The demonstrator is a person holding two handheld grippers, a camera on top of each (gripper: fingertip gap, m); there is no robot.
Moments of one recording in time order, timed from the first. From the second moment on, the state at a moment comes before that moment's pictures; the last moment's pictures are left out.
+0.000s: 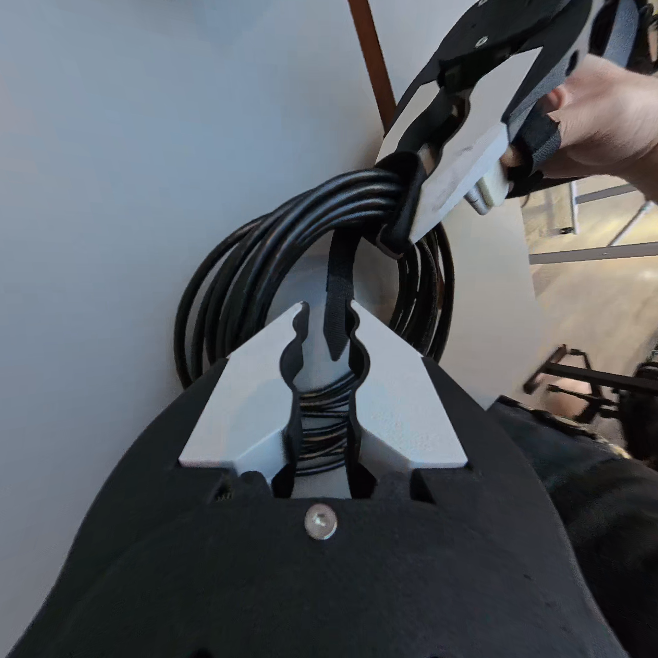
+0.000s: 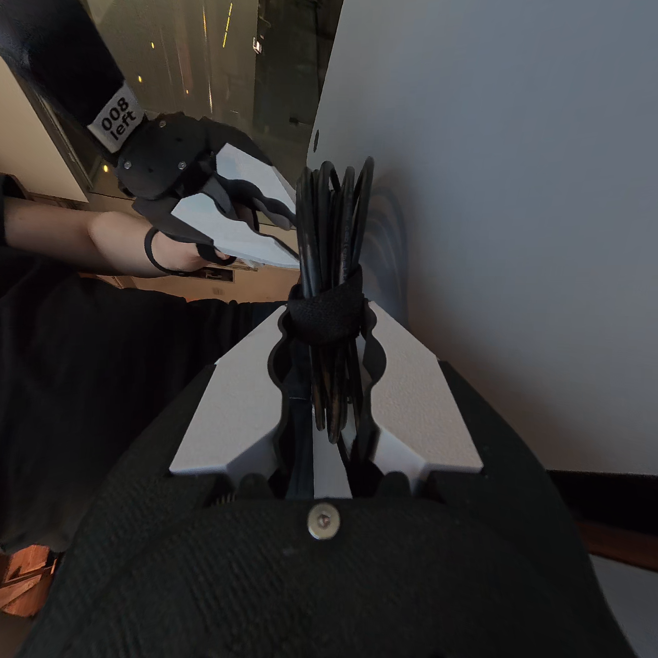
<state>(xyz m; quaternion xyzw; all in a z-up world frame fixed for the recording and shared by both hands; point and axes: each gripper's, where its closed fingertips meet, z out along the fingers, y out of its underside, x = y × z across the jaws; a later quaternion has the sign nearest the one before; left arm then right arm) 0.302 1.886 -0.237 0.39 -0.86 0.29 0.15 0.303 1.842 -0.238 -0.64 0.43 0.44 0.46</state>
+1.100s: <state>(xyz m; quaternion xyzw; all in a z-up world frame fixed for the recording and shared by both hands) 0.260 1.864 -0.274 0.49 -0.74 0.21 0.42 0.310 1.813 -0.259 -0.80 0.45 0.05 0.40</state>
